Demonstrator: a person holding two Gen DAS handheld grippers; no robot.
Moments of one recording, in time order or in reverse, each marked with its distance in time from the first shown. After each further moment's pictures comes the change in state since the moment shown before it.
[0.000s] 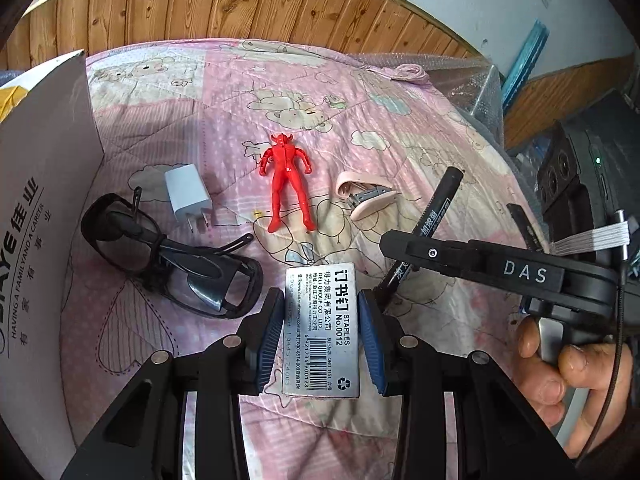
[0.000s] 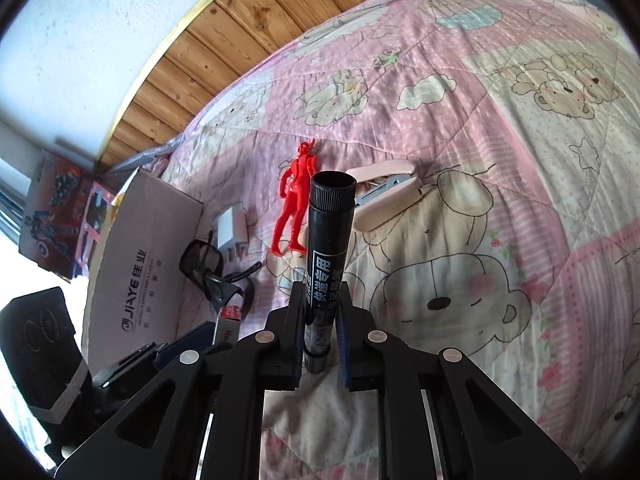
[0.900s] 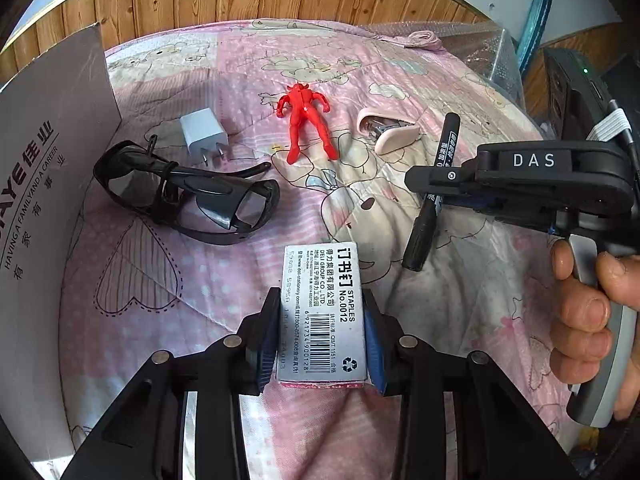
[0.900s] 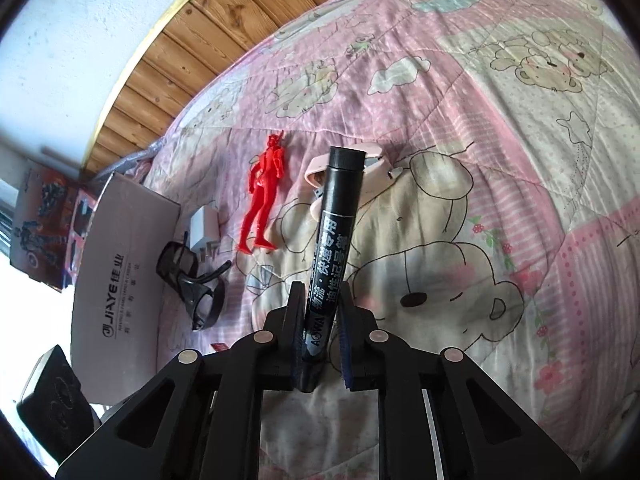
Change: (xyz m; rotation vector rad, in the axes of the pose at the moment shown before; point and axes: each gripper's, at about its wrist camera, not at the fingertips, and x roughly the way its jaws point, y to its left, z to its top) left arm 0.015 -0.005 -0.047 0.092 0.030 0.133; right arm 0.013 -0.016 -0.003 0.046 -0.005 -0.025
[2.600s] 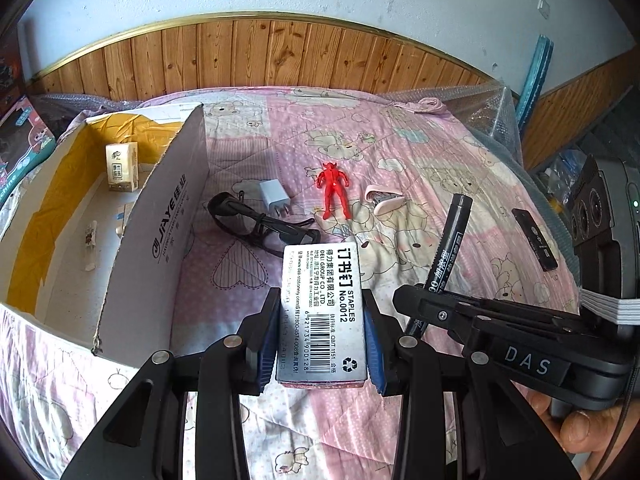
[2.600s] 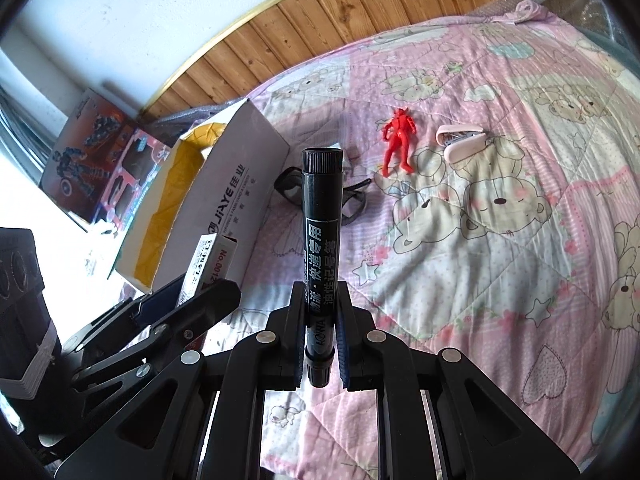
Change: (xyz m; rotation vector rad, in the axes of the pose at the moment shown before) left arm -0.146 0.002 -0.012 -0.074 -0.145 0.082; right arm -0.083 0.122 -0.099 -0.195 -0.004 0.033
